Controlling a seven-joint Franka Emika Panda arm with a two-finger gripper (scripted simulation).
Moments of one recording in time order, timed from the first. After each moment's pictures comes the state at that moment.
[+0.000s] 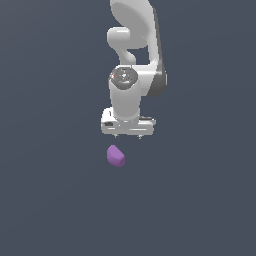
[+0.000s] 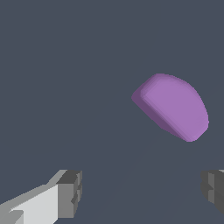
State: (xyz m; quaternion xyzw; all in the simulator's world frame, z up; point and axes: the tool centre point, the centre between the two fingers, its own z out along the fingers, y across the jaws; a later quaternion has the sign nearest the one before) arm -0.017 0.000 0.148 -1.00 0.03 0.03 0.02
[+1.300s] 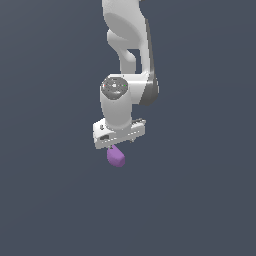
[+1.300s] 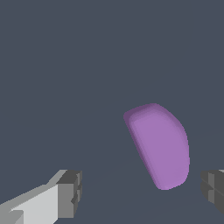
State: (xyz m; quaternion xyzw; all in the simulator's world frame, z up) arm 0.010 -0.030 0.131 -0.99 -0.17 0.02 0.01
